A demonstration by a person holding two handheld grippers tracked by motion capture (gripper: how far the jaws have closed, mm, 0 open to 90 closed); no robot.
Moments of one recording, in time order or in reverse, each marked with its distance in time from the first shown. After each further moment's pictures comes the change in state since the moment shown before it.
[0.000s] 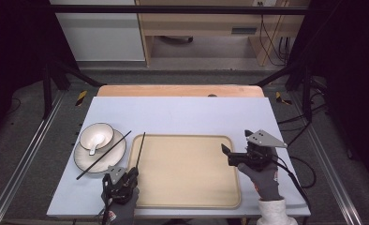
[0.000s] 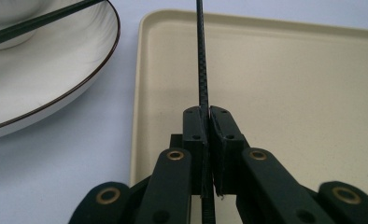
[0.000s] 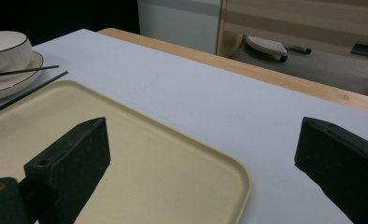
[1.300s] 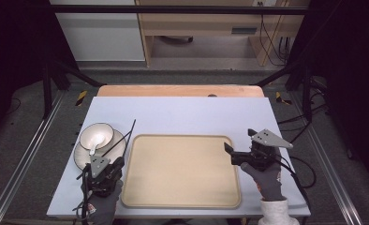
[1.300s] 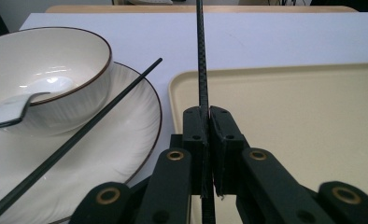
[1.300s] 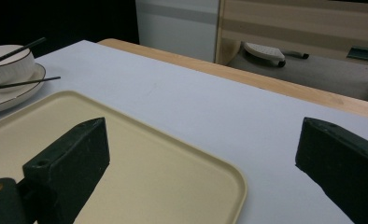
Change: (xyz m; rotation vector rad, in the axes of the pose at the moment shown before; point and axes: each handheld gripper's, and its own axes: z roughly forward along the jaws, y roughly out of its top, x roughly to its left) left arm 0.021 0.046 -0.036 -0.080 -0.021 0.093; right arm -0.005 0.003 -0.008 -0.033 -0.003 0.020
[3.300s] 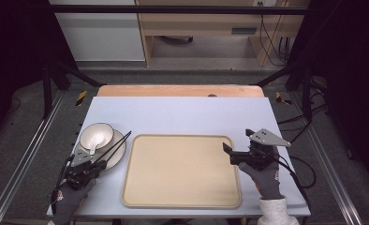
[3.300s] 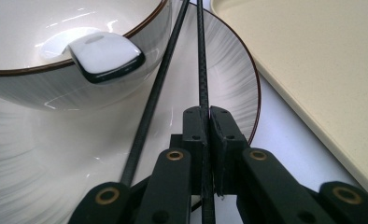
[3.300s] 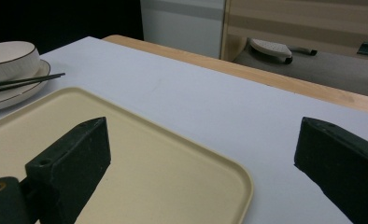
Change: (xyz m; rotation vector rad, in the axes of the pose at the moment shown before) left arm 0.106 -0.012 0.030 0.216 -0.186 0.220; right arm -0.001 -0.001 0.005 0.016 0.025 -0.001
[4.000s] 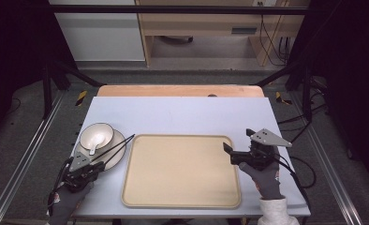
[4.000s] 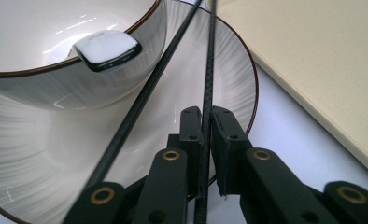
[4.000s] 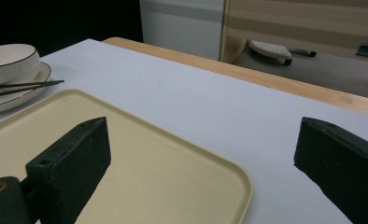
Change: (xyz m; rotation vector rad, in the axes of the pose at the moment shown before) left arm 0.000 -0.006 -0.007 -0.003 0.000 0.079; right arm 0.000 0.000 -0.001 -0.008 -0.002 0.003
